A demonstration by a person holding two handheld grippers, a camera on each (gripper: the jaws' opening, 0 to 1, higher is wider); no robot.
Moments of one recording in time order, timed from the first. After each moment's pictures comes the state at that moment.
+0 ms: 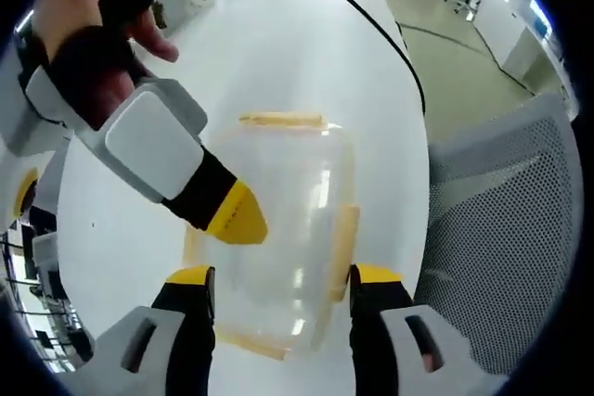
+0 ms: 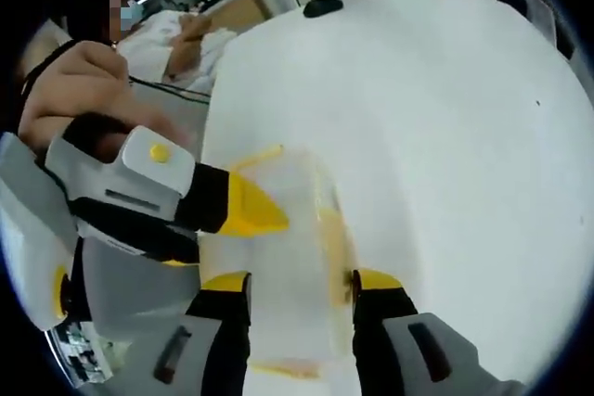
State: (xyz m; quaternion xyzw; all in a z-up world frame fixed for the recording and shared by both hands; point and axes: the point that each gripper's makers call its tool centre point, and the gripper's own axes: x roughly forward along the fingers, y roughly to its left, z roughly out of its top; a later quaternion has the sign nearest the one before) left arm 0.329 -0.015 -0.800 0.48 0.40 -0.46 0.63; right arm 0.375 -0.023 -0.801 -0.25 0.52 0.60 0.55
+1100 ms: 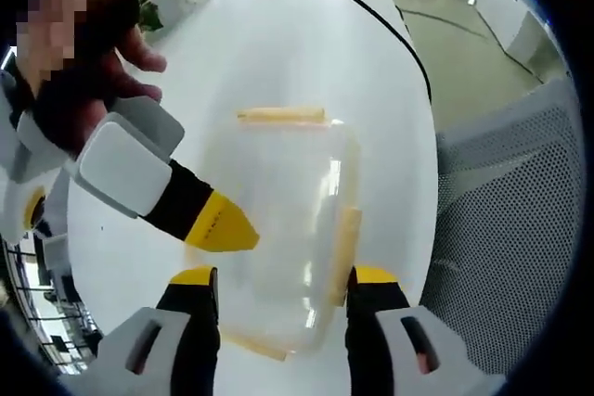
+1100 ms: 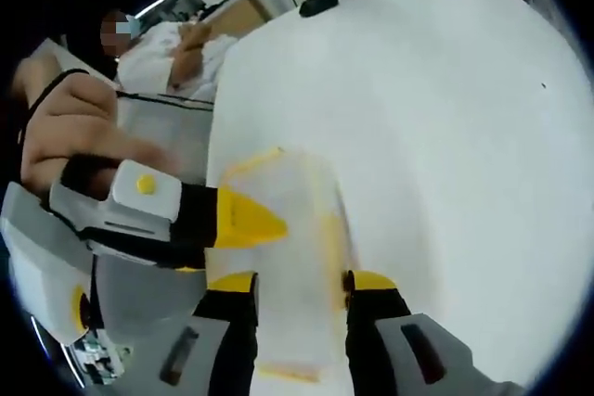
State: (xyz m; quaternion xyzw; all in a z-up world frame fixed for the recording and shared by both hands) left arm 0.334 -0.014 -0.801 0.51 0.40 -0.44 0.63; right arm 0.375 -0.023 -0.808 -0.22 0.55 0.60 0.54
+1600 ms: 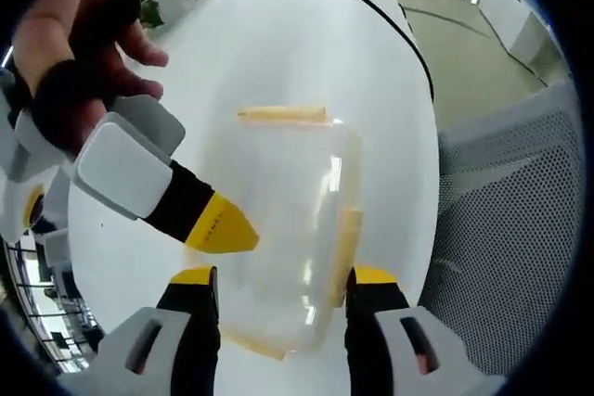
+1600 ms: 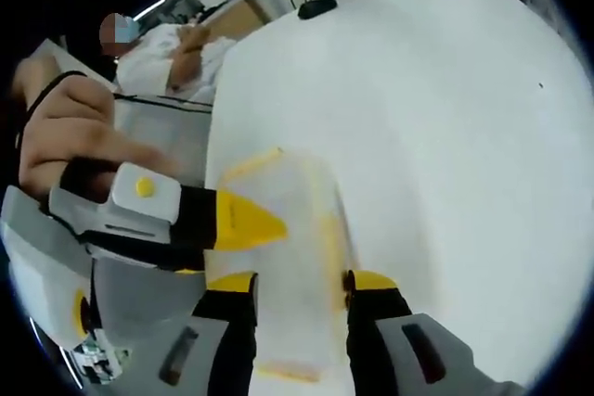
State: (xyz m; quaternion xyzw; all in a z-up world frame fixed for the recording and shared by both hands) left arm 0.332 -0.015 -0.802 0.51 0.40 -0.43 0.63; right arm 0.371 -0.018 -0.804 -0.22 0.54 0.60 0.55
